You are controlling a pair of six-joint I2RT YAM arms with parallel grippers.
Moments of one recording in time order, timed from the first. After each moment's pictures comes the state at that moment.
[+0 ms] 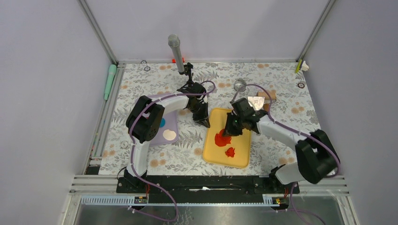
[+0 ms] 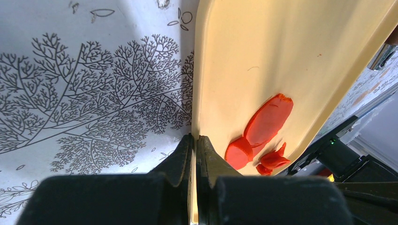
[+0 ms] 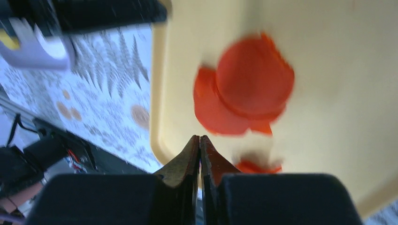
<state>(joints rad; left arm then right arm) -0.59 2.09 1.45 -0.58 0.46 -0.58 0.58 1.37 0.78 -0.46 -0.26 0.69</state>
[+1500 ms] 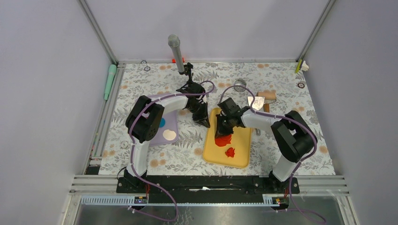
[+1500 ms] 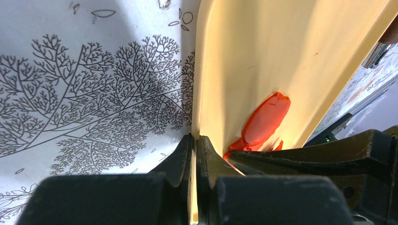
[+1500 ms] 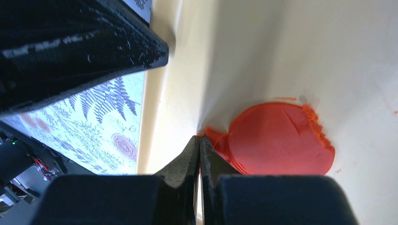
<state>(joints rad) -0.58 2.09 1.43 -0.56 0.49 -0.58 0.63 1.73 0.94 -0.35 -0.27 0.61</state>
